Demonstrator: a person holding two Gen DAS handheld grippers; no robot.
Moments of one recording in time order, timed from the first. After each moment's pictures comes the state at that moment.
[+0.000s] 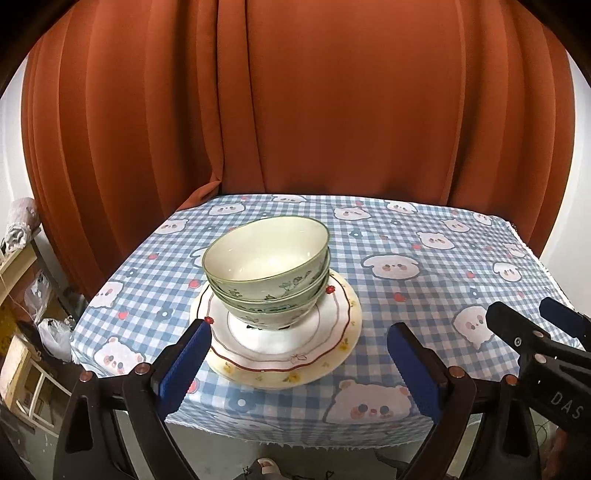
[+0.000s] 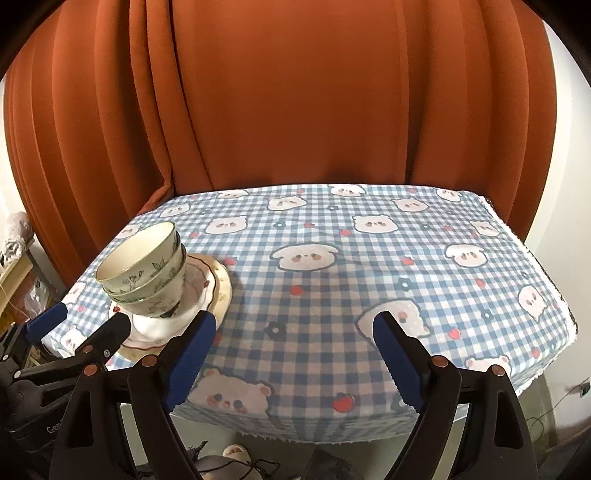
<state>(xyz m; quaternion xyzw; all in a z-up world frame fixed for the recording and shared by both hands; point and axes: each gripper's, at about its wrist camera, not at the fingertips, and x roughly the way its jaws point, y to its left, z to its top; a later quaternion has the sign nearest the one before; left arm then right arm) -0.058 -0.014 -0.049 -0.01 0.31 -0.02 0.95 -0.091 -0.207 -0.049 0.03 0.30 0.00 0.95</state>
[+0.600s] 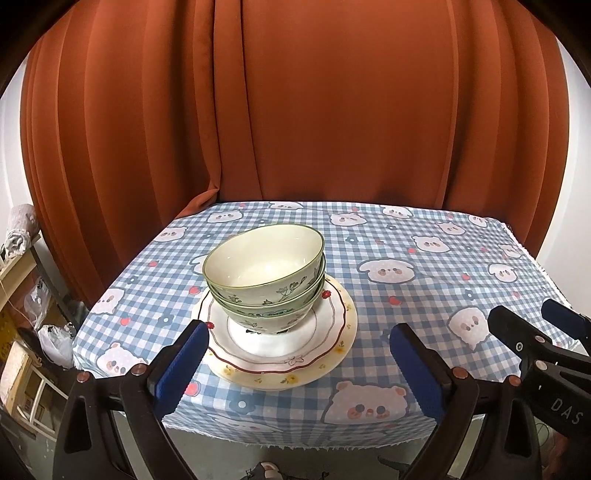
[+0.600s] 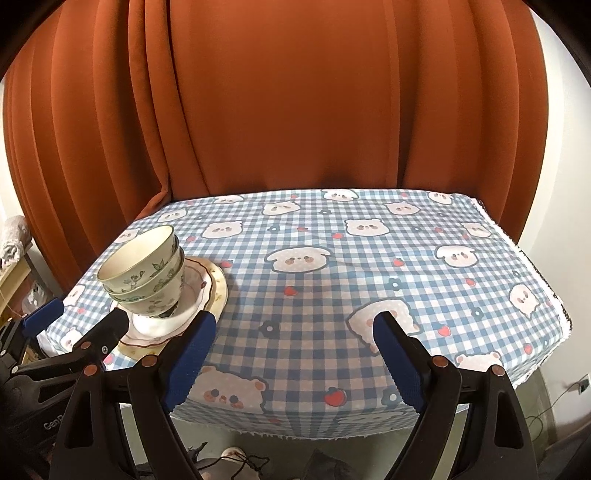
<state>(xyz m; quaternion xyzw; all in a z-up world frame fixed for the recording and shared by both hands) -0.065 -0.018 -0.042 0.00 0.30 -0.02 0.95 -0.105 -0.208 -0.044 0.03 0.29 -0.01 0.96</state>
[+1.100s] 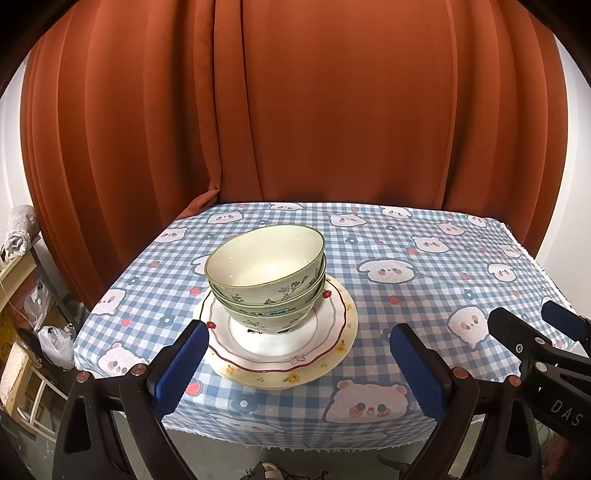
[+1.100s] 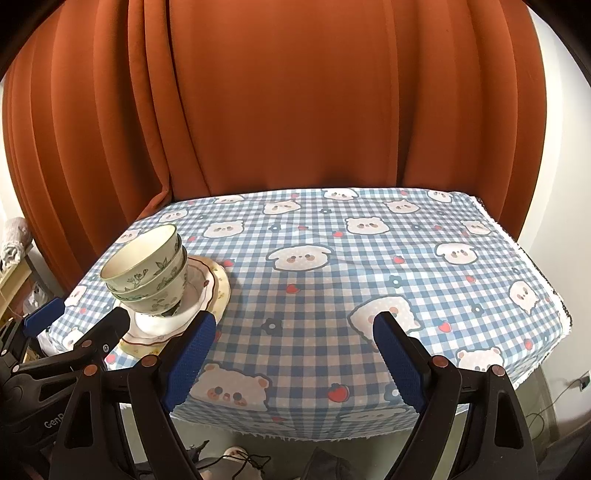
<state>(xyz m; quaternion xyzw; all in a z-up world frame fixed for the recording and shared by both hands) -0.065 -0.018 -0.043 -0.01 0.30 -0.02 0.95 -0.108 -0.206 -0.044 0.03 0.29 -0.01 0.96</state>
